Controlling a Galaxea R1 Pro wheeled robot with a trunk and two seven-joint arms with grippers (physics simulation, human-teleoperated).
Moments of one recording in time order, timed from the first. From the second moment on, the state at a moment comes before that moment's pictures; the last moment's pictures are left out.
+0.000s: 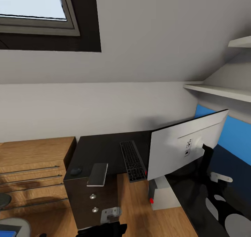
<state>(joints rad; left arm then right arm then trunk) -0.05 -0.01 -0.50 -1.43 0.80 0.67 0.49 -0.65 -0.27 -0.13 -0.25 -0.12 -0.44 -0.19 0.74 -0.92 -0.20</state>
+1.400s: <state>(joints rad) -0.05 0.00 -0.55 -1.40 0.80 0.67 0.49 -0.65 -0.27 -0.13 -0.24 -0.10 -0.47 -0.19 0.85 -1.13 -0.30</state>
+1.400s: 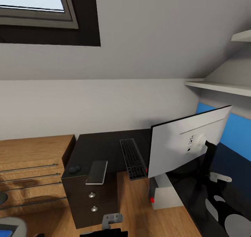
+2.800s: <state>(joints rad) -0.05 0.00 -0.55 -1.35 0.80 0.67 0.49 -0.65 -0.28 -0.14 -0.24 -0.10 -0.47 -0.20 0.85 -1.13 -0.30</state>
